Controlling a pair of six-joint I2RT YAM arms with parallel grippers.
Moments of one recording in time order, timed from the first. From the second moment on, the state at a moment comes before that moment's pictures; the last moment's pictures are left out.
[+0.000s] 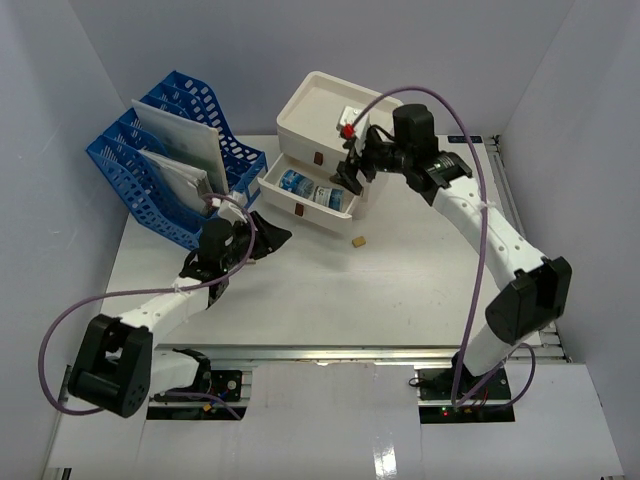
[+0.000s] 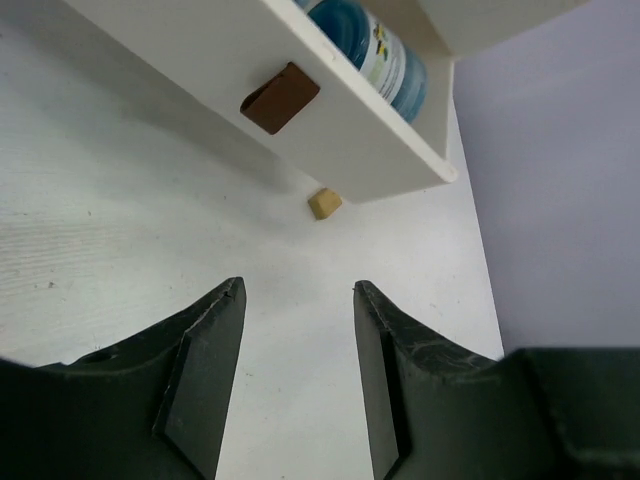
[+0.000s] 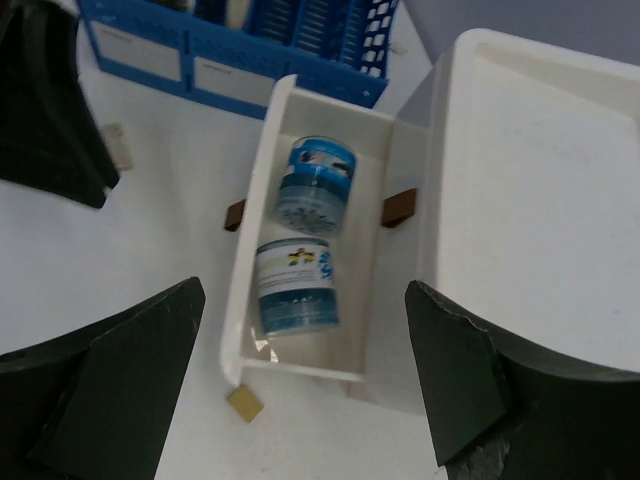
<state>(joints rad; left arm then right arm) -0.35 1.21 0.52 0.40 0.28 -0.78 0.50 1.61 1.64 -0.40 -0.58 -0.55</state>
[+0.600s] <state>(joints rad) -0.35 1.69 0.82 0.54 0.33 -0.76 0.49 1.94 1.89 -0.41 -0.41 -0.60</state>
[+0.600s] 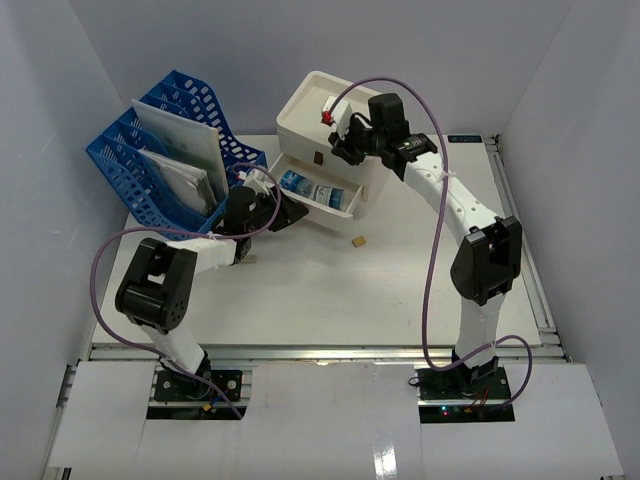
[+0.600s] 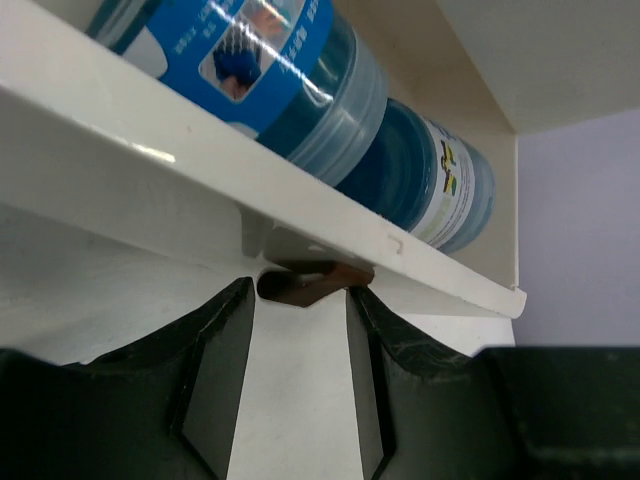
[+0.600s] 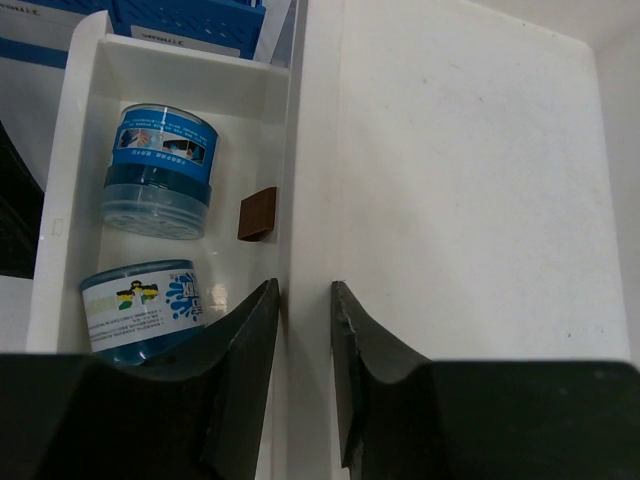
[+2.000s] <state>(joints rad) -0.41 1.93 0.97 0.79 0.29 -0.65 0.42 2.04 2.08 -0.56 -0.54 -0.58</state>
